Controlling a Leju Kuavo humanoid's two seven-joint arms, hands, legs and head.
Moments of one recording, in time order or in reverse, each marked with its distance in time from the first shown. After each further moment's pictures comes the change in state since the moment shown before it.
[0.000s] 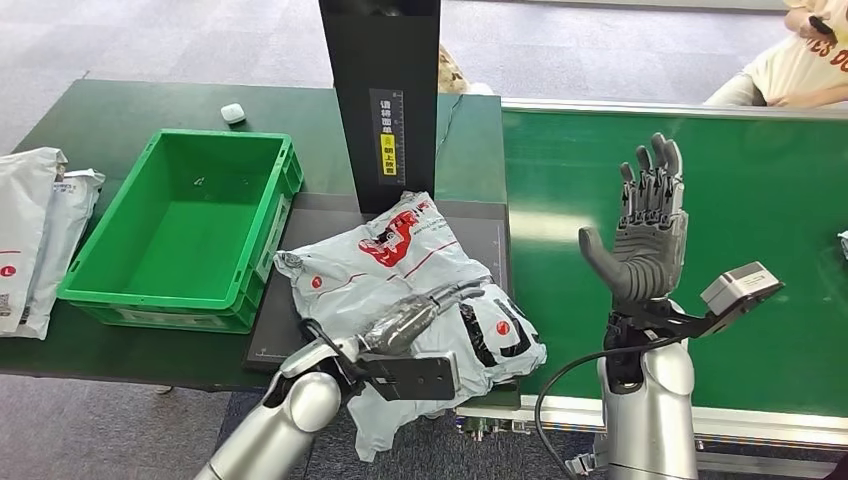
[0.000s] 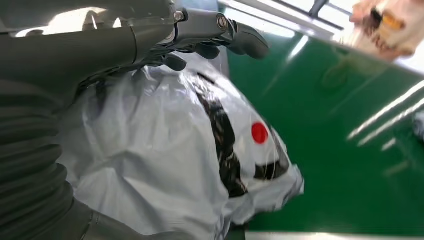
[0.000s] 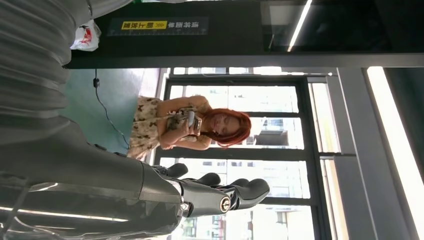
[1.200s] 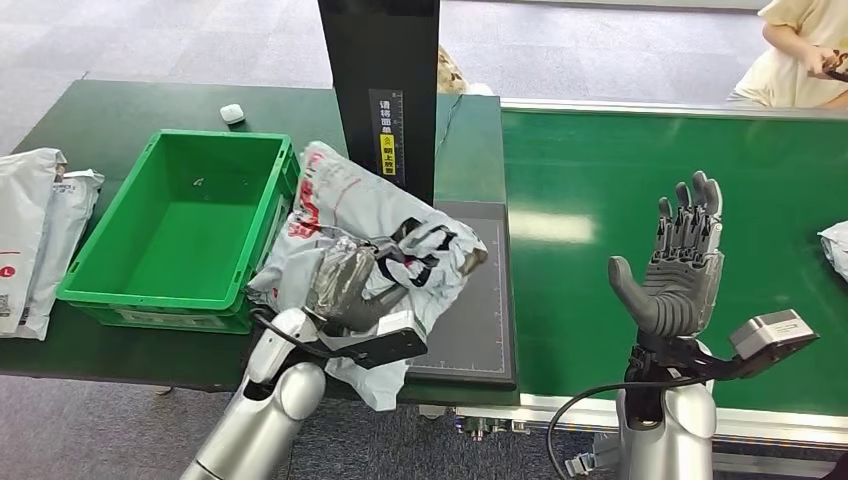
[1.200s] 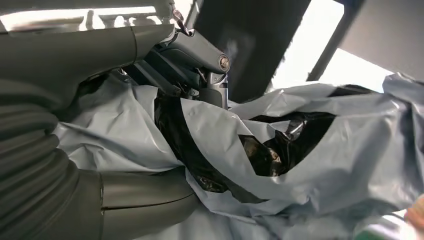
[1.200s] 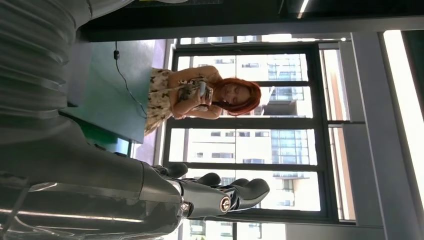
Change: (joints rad) left arm 0.013 0.002 0.148 -0.052 -0.310 0.561 -0.086; right arm 0.127 0.028 -0.092 -0.106 0.019 -0.017 -0.013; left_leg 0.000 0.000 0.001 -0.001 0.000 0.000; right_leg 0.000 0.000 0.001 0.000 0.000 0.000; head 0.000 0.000
